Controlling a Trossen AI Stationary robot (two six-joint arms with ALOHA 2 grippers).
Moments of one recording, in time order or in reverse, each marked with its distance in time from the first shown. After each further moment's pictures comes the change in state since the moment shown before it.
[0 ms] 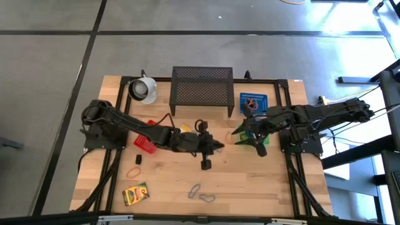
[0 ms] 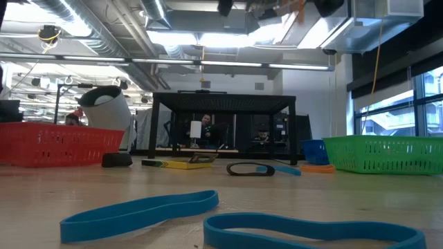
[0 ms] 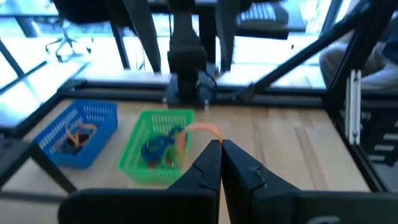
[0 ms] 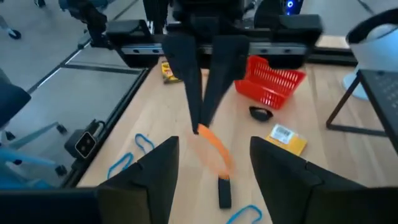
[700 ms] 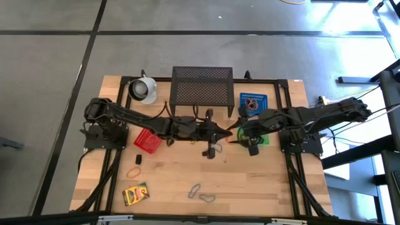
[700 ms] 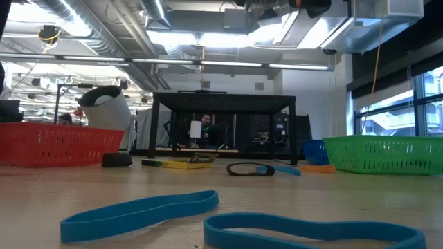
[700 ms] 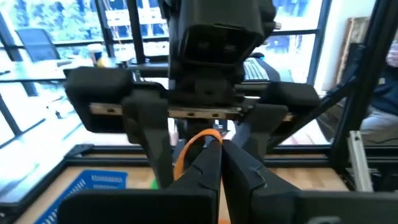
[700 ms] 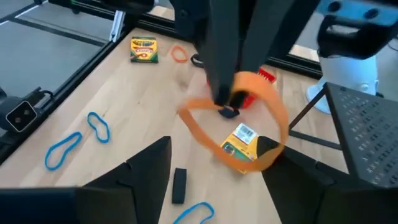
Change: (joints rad) left arm 0.101 -0.002 0.001 0.253 0.126 0.134; right arm 0.000 0.079 0.000 0.032 0.116 -0.197
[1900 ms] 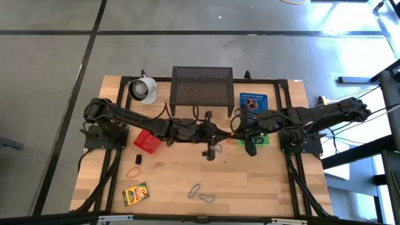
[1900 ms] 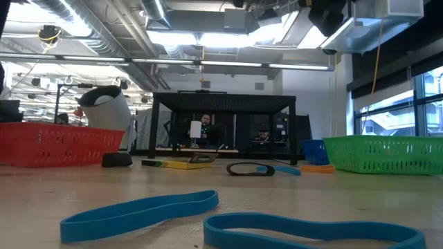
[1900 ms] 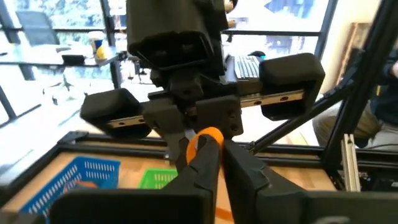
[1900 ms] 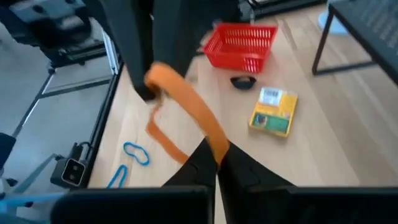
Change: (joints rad) left arm -0.021 0.000 0.000 -0.027 -0.033 -0.077; right arm 0.000 0.005 0.000 -0.041 0.001 0.489
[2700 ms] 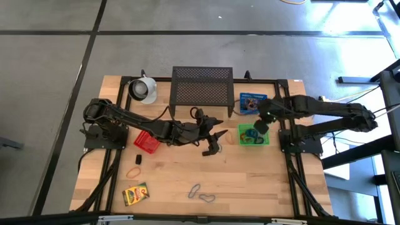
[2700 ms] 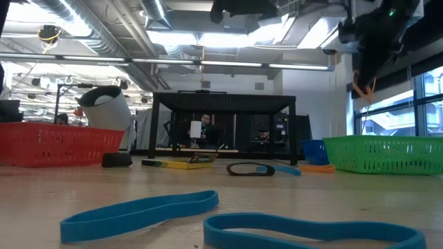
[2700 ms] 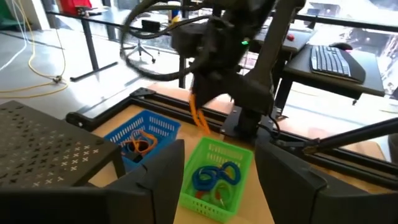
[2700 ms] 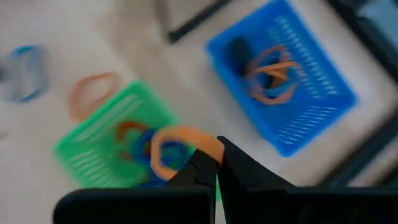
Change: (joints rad) left arm -0.016 0.000 0.000 -0.138 -0.314 -0.191; right arm -0.325 -0.103 0.000 -0.790 0.243 0.160
